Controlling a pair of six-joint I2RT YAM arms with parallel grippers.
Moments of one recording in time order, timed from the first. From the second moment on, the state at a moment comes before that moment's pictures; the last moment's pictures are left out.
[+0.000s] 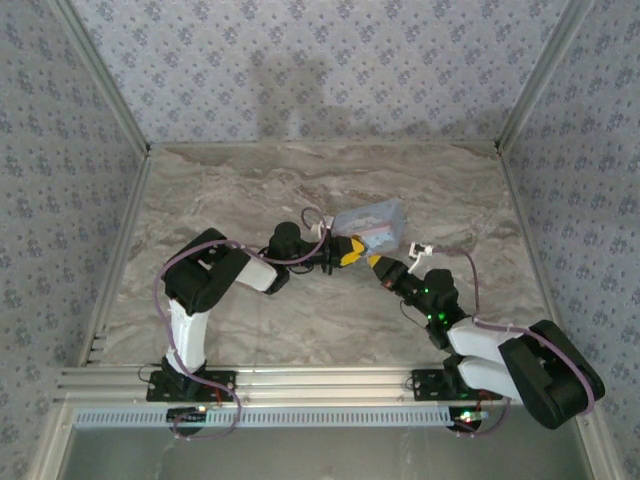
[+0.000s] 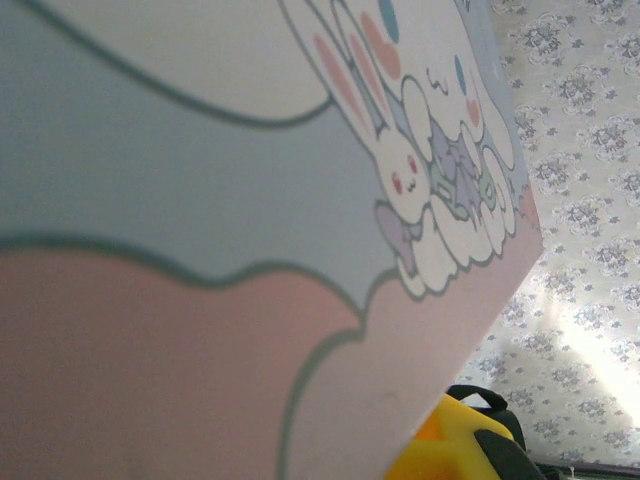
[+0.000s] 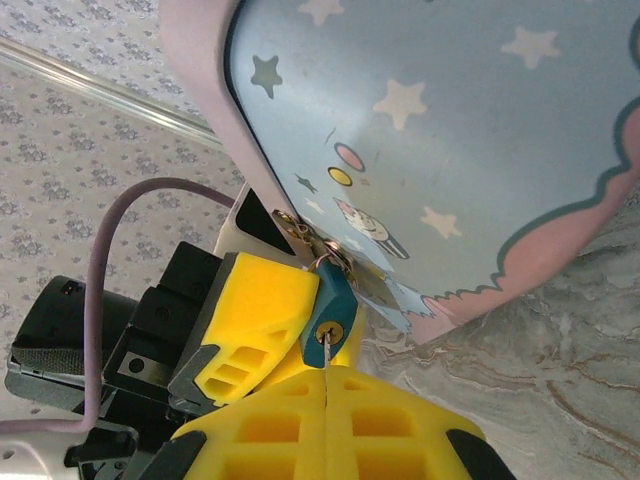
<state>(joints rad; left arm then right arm) -0.73 2.00 0.81 1.15 0.74 -1.65 0.48 1.15 0.08 0.96 -0.25 1.07</state>
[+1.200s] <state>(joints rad) -0.73 2.00 0.81 1.17 0.73 -1.67 0.48 1.12 0.10 0.92 -0.21 1.11</state>
